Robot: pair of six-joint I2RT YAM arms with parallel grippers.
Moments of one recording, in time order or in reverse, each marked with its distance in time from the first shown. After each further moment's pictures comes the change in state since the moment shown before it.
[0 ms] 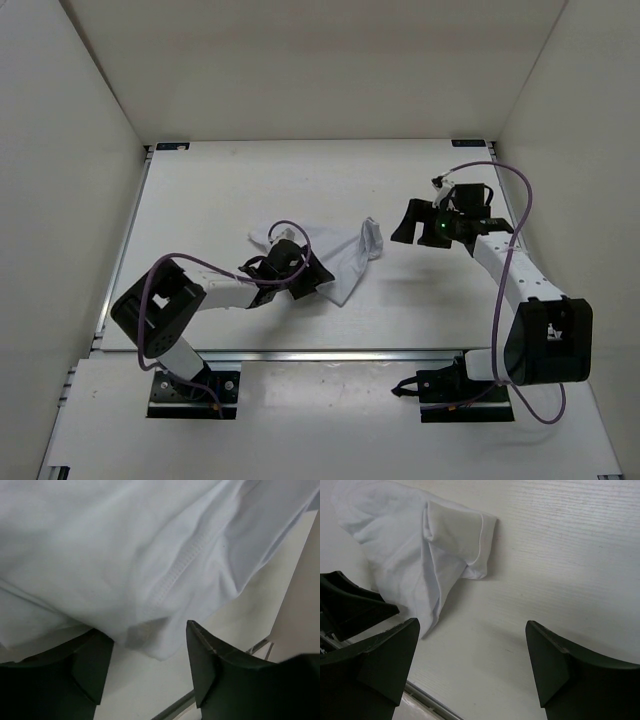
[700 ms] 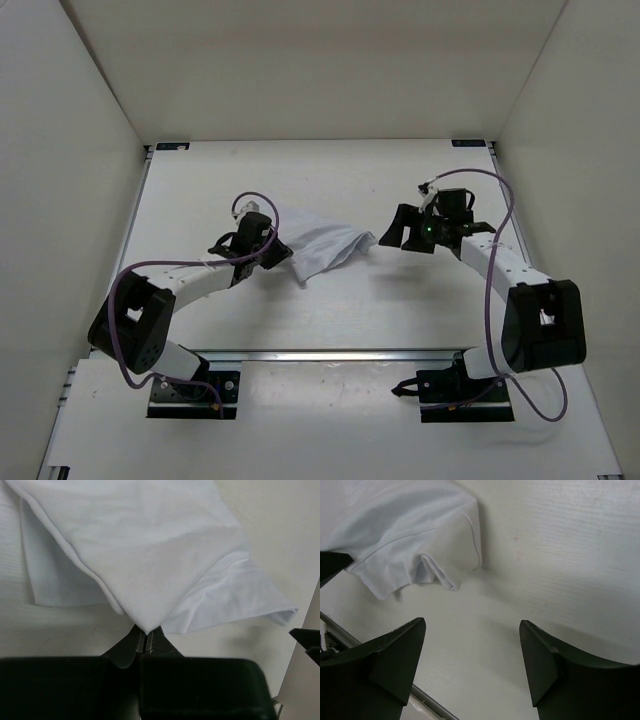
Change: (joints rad) left arm 0.238 -0.114 0.101 -0.212 -0.106 0.156; right arm 0.064 0.042 -0.048 0.126 0.005 0.085
